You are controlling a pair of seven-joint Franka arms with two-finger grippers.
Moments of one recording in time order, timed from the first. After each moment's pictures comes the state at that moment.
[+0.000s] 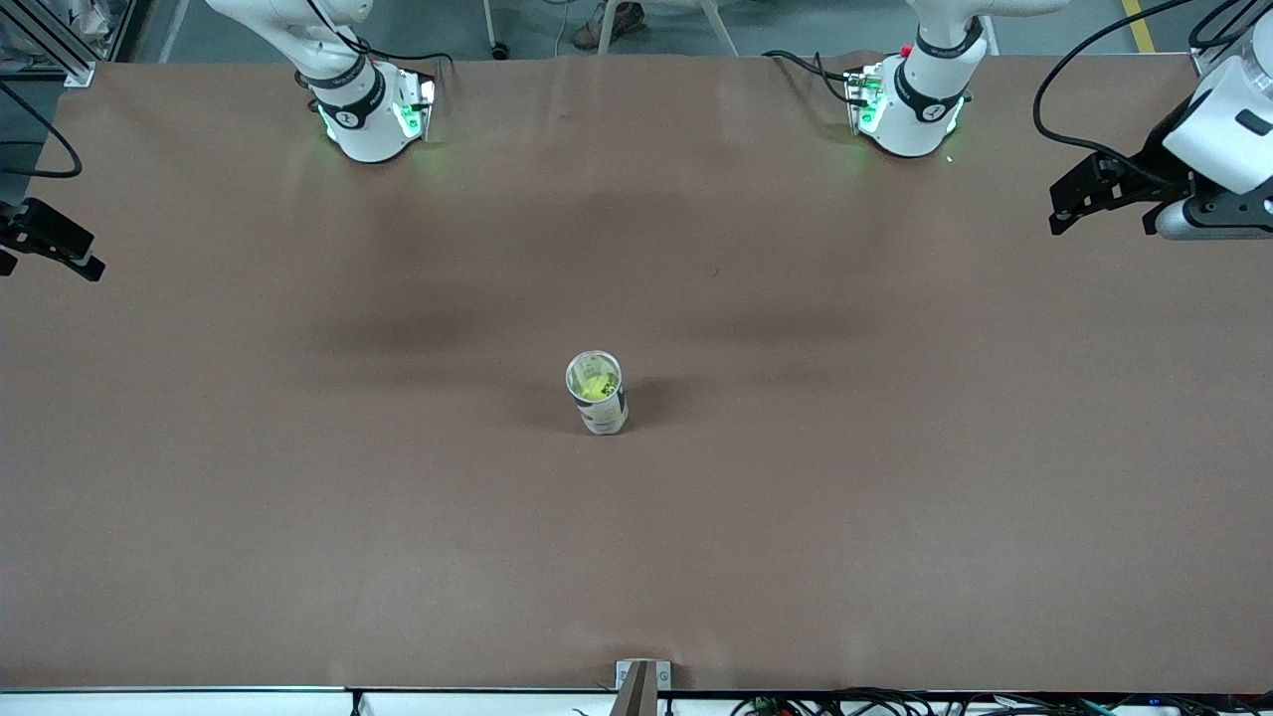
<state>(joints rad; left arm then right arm) -0.10 -0.08 -0.03 -1.61 0.00 1.51 -0.10 -0.10 -0.08 -0.02 -1.66 0.01 1.68 -0.04</state>
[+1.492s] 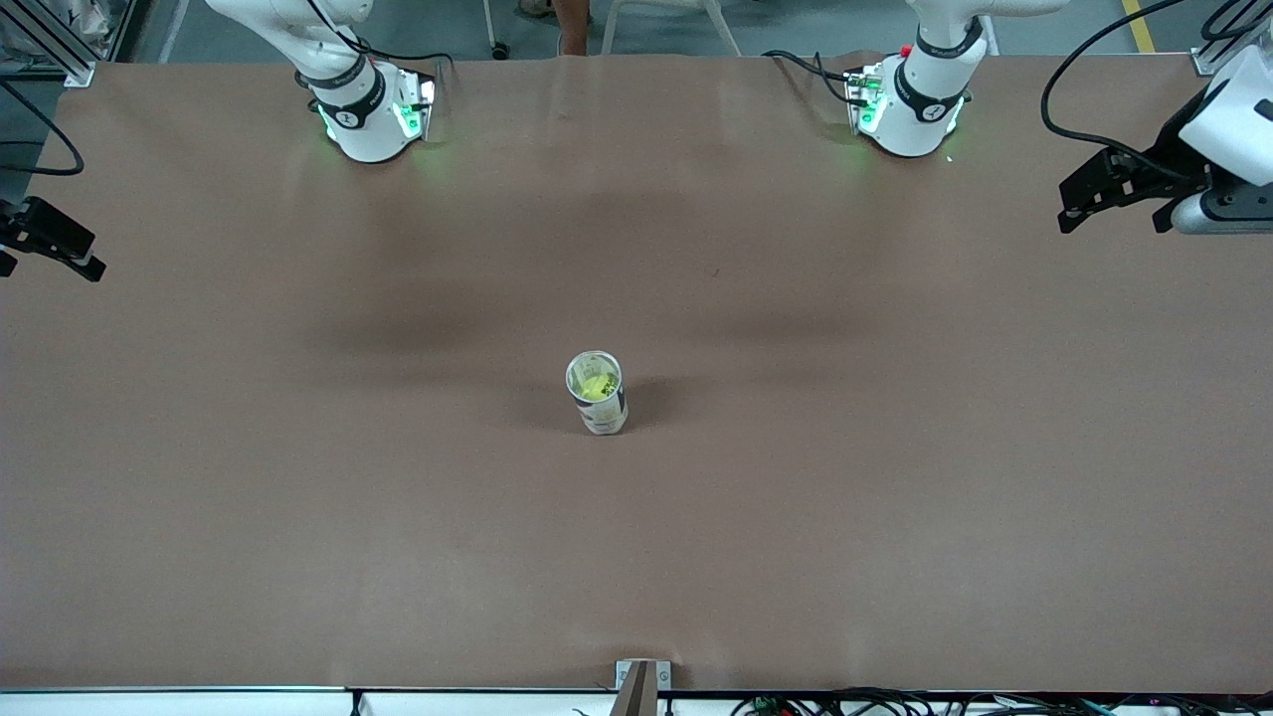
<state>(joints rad) -0.10 -0.08 -0.03 -1.58 0.01 1.51 -0.10 -0.09 -0.08 -0.02 -1.66 0.01 1.69 -0.04</state>
